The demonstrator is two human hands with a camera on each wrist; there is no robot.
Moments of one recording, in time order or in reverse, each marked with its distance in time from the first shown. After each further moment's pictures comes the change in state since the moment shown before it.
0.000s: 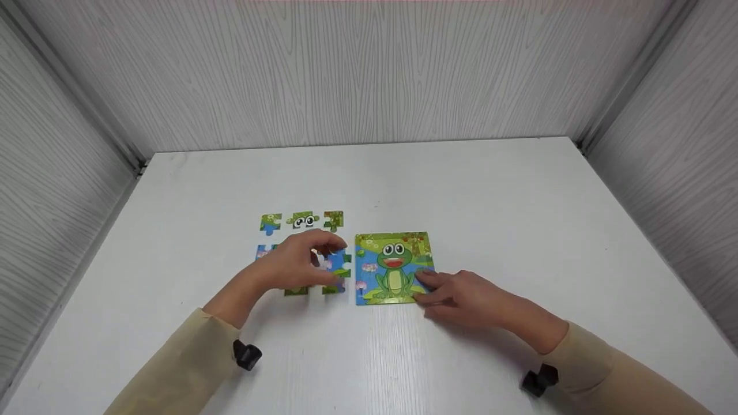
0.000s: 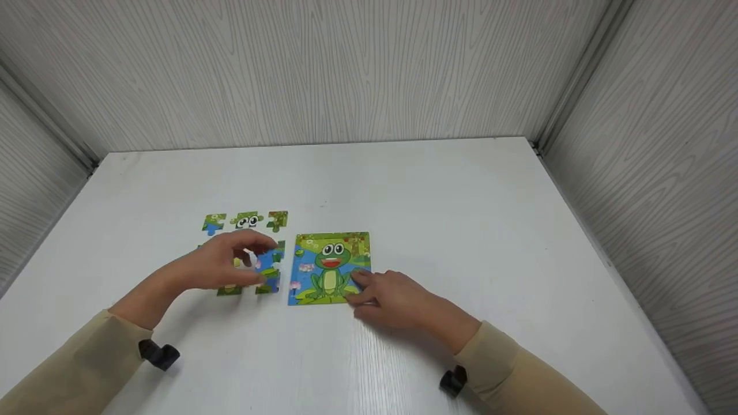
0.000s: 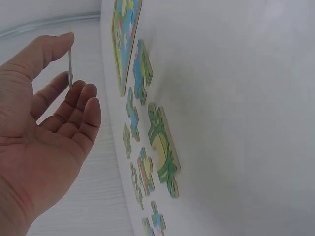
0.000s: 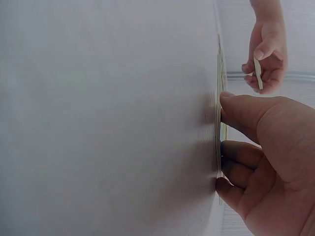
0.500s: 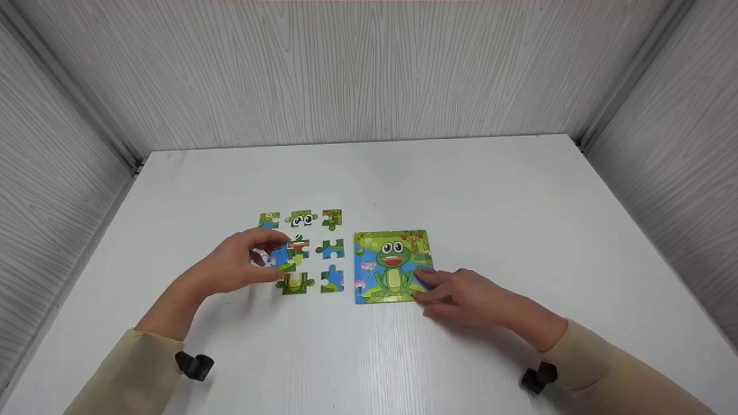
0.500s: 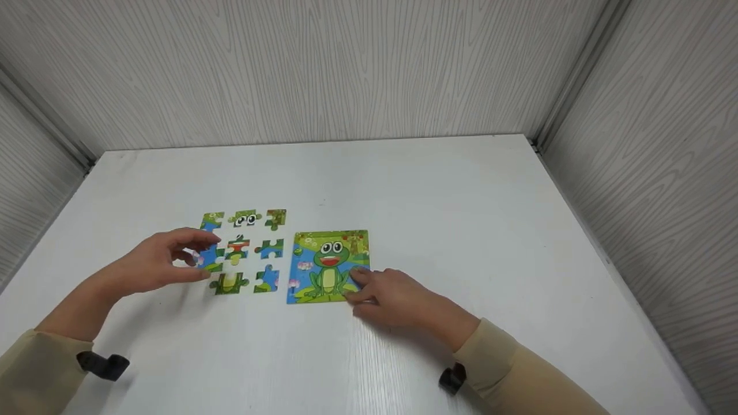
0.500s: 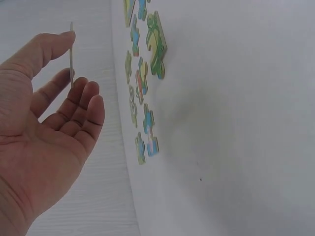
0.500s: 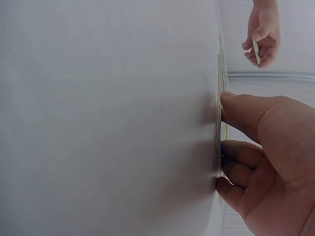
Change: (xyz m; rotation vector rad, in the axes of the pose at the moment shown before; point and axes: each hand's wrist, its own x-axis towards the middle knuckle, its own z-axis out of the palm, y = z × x) left_hand -0.052 -0.045 -0.045 -0.022 0.100 -0.062; right_hand -0.002 -0.002 -0.001 0.004 -0.008 0.025
